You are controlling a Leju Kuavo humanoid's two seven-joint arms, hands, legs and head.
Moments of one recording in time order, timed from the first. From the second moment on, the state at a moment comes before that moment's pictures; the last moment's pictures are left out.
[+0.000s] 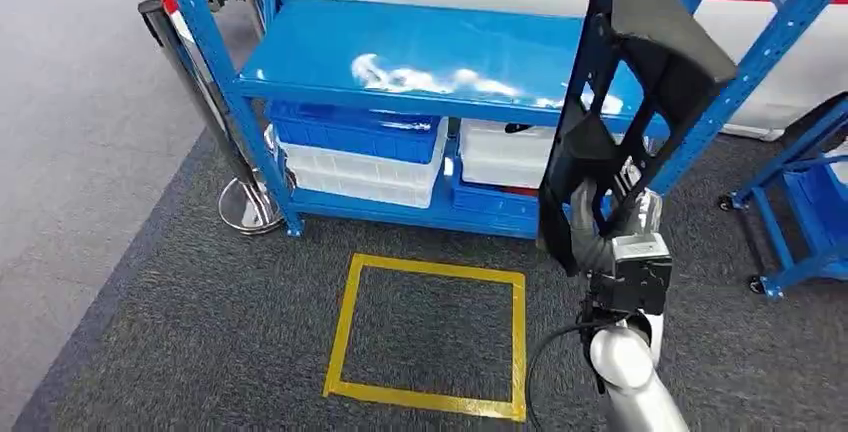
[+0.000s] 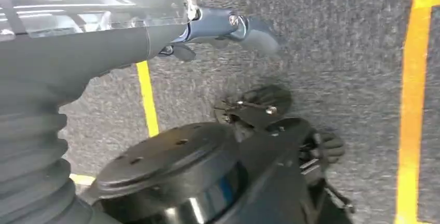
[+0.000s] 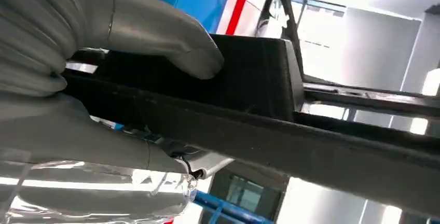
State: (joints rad) left arm -0.09 -0.02 -1.41 -0.13 1.18 0.15 -0.34; right arm -0.10 -0.06 0.18 -1.81 0.25 -0.42 -0.31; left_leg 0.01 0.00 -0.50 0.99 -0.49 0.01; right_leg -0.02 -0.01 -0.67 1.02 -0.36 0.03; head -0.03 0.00
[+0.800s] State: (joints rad) left arm -0.09 -0.02 -1.45 -0.13 1.15 0.16 -0.33; right arm -0.07 -0.06 0.06 -1.80 0.27 -0.43 -0.28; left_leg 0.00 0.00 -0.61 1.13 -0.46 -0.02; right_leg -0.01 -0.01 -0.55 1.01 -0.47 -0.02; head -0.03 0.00
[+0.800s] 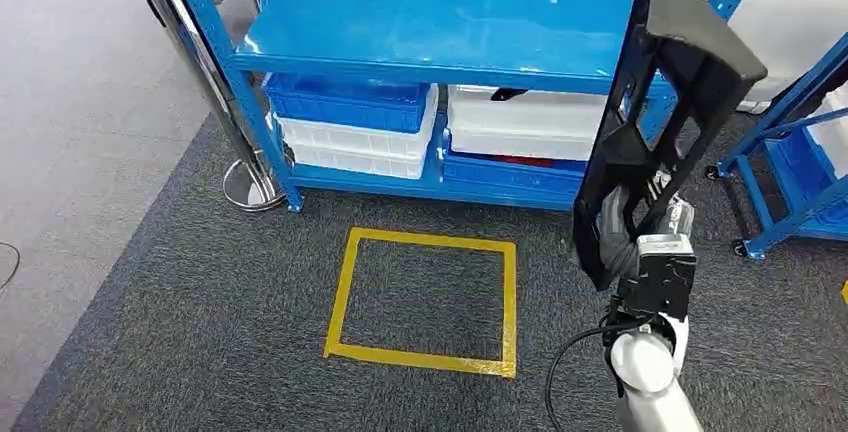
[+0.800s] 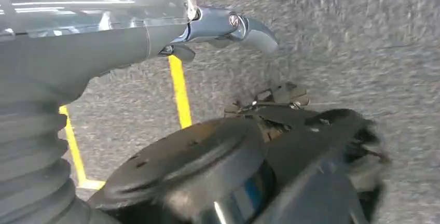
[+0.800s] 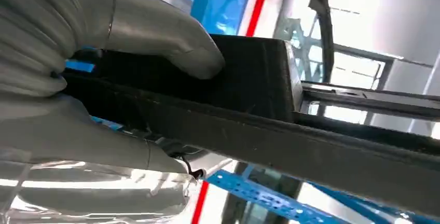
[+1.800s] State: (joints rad) left arm -0.10 -0.01 -1.47 -0.13 1.16 0.16 -0.30; right arm -0.05 -0.04 -0.15 -1.72 0.12 -0.40 -0.32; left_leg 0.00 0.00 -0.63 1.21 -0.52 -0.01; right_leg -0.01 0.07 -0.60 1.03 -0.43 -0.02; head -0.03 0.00
